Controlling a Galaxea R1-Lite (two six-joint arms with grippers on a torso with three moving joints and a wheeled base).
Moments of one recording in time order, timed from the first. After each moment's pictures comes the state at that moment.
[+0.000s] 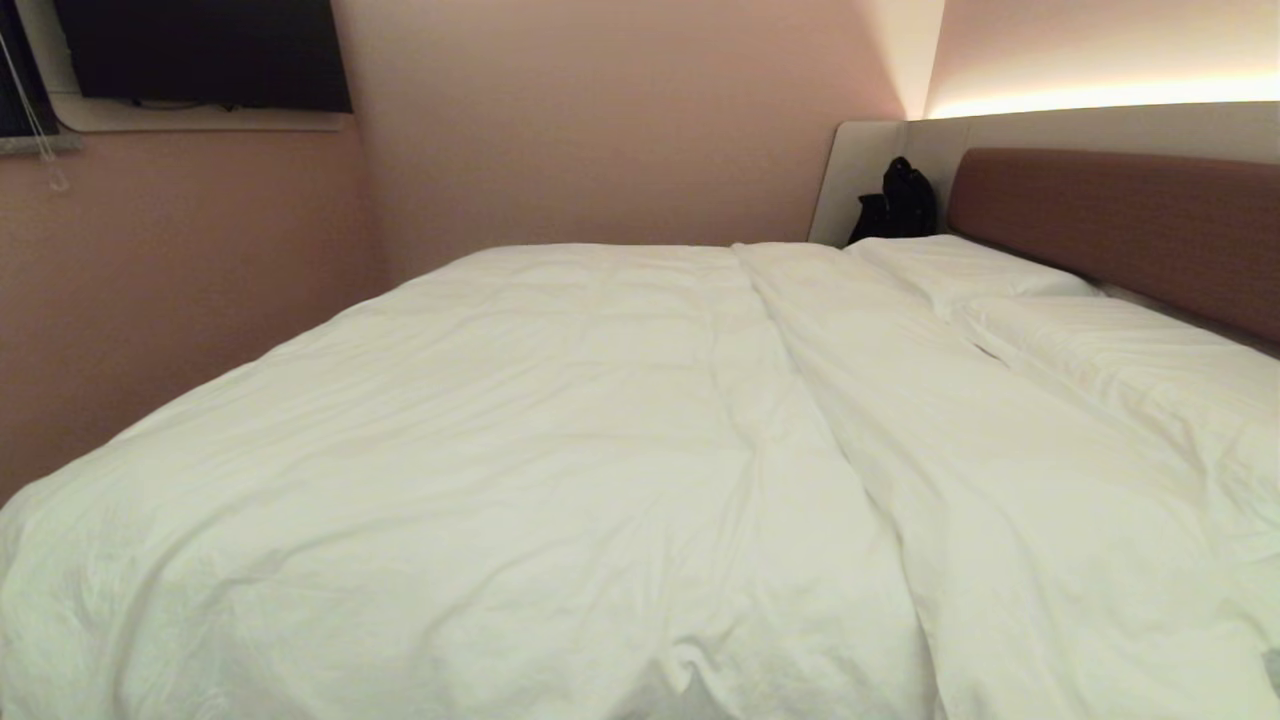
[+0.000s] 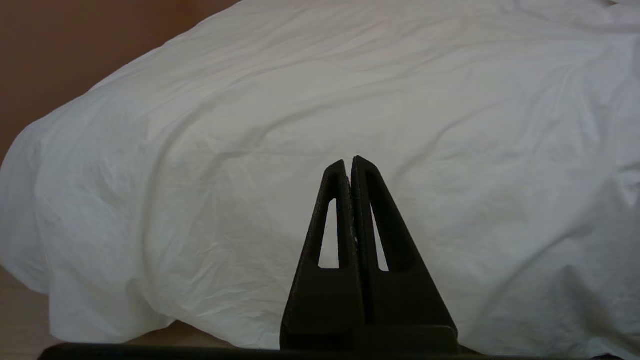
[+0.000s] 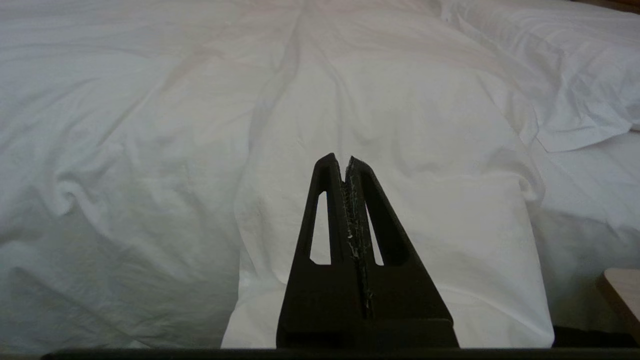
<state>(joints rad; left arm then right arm) 0.01 0.00 0.00 0.01 -0.02 0.09 0.01 0.00 -0.01 0.01 -0.01 -0.06</state>
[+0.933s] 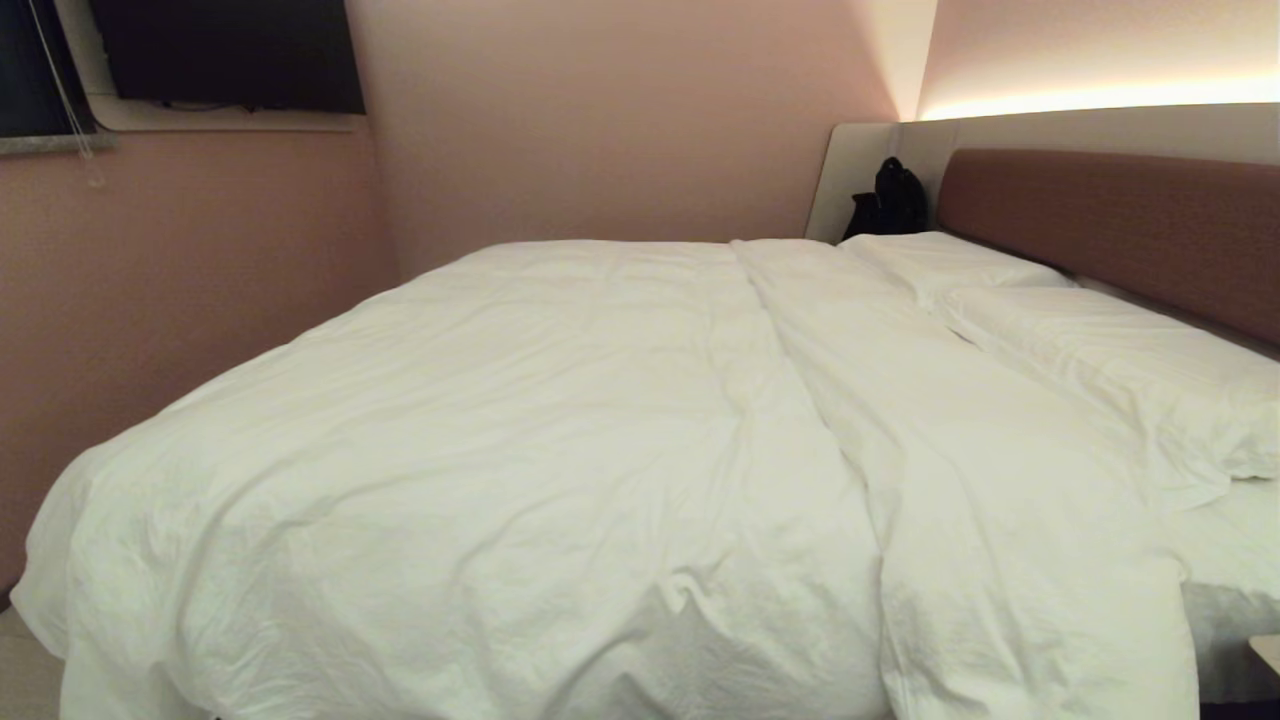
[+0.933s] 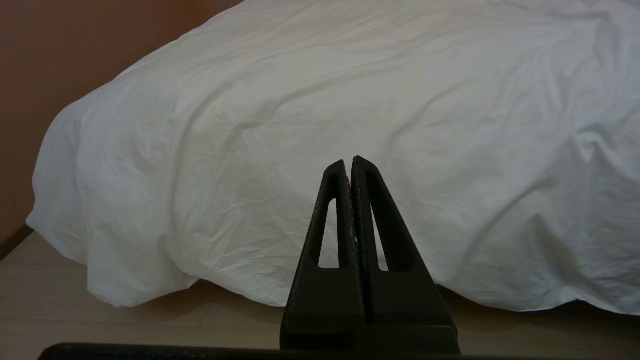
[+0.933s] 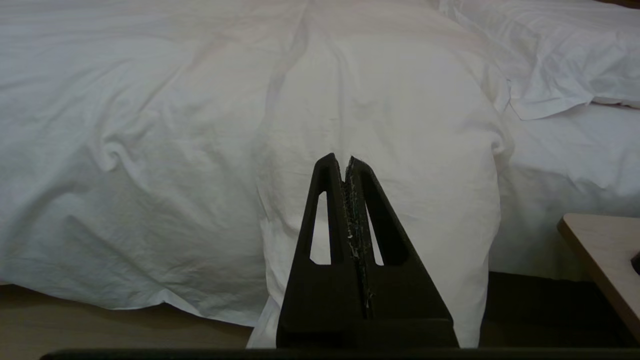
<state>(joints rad) 0.01 0.00 0.00 0.00 -0.02 0.10 0.01 0.00 0.00 0.01 0.00 -0.06</state>
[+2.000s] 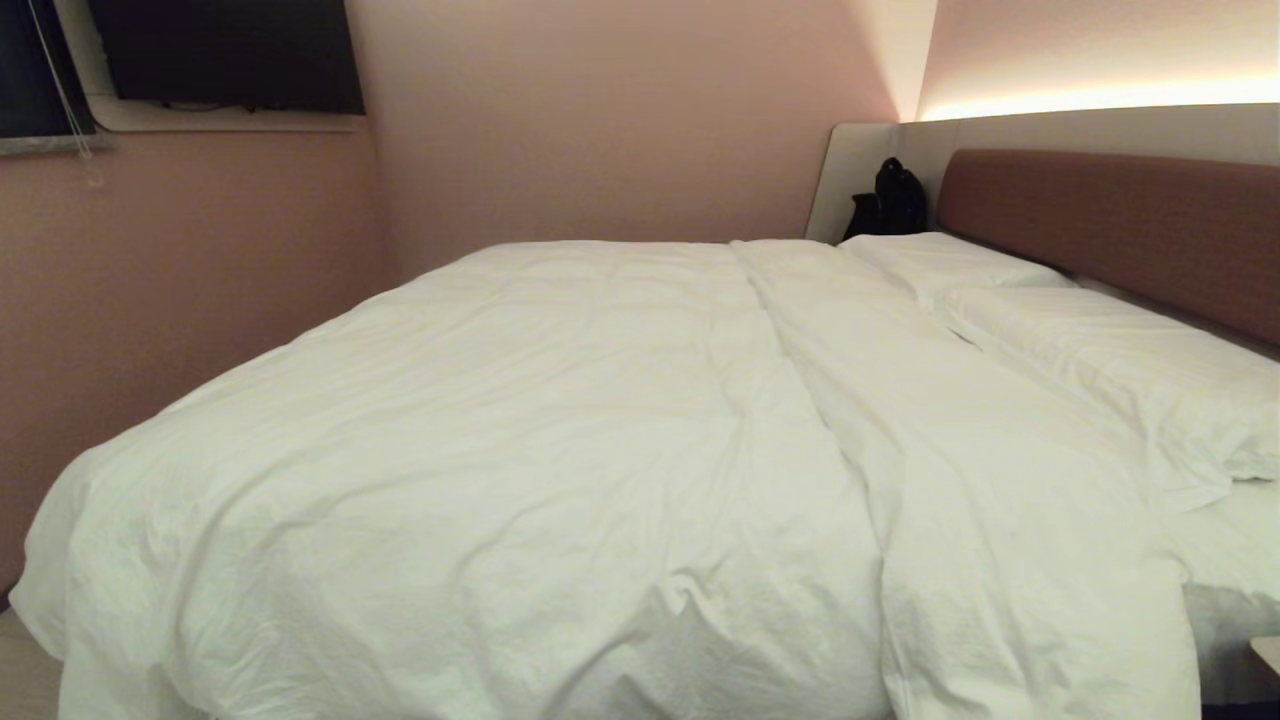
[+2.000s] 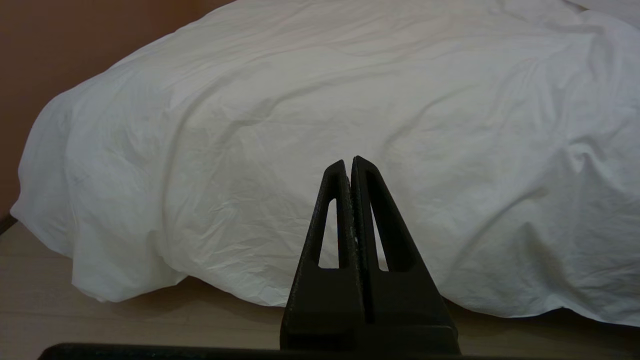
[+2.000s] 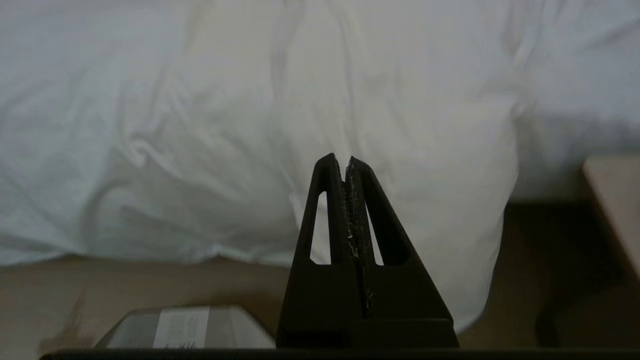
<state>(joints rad) 0.01 0.00 0.00 0.00 -0.01 0.05 0.05 0.59 -0.50 0.22 -0.05 0.11</state>
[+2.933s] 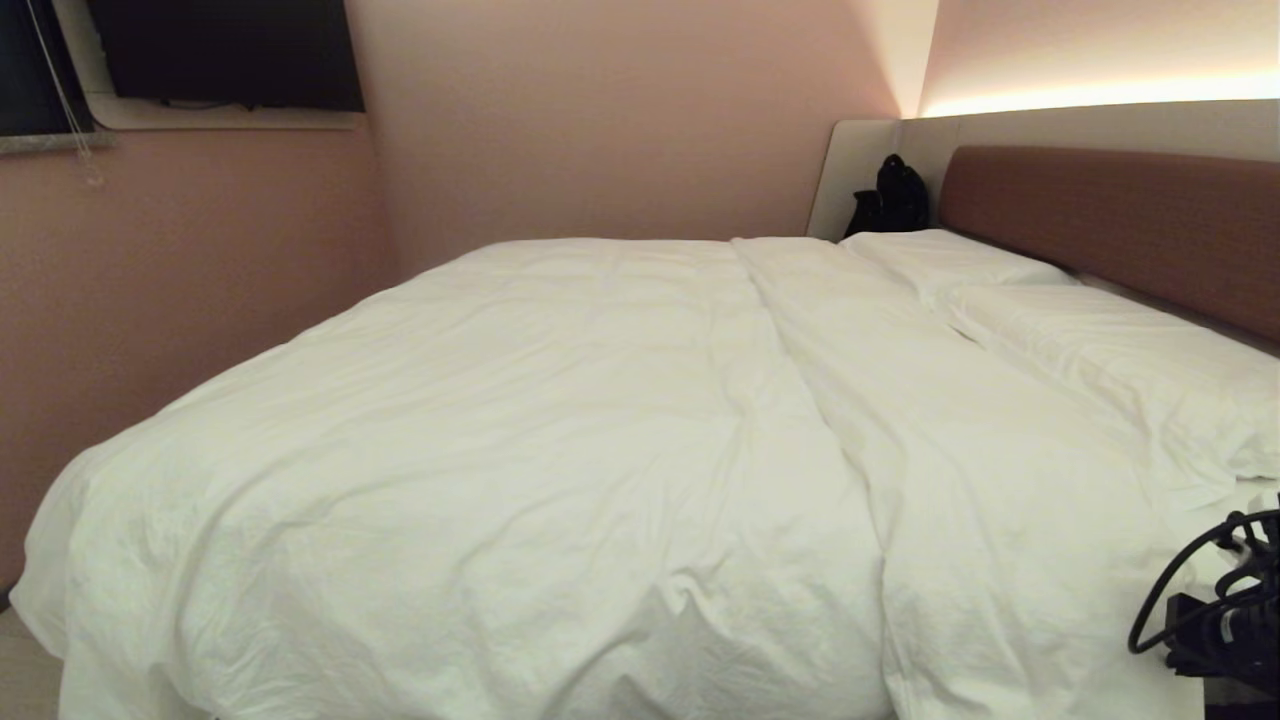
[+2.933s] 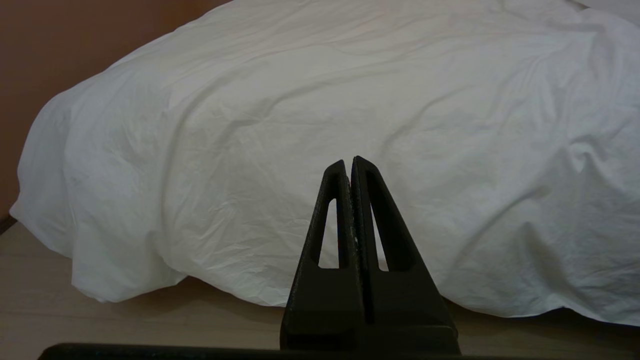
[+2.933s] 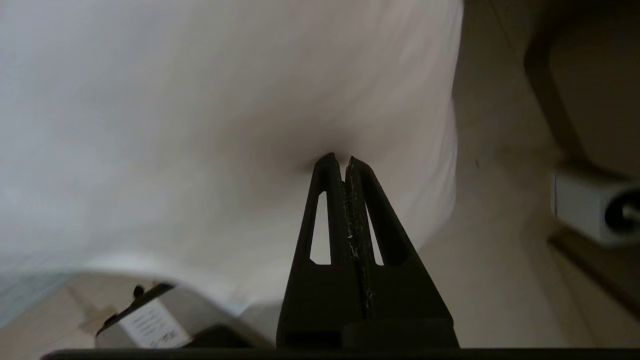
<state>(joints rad) 0.01 0.00 0.00 0.00 -0.01 0.05 -0.55 1.95 -0.68 -0.12 0.08 0.11</state>
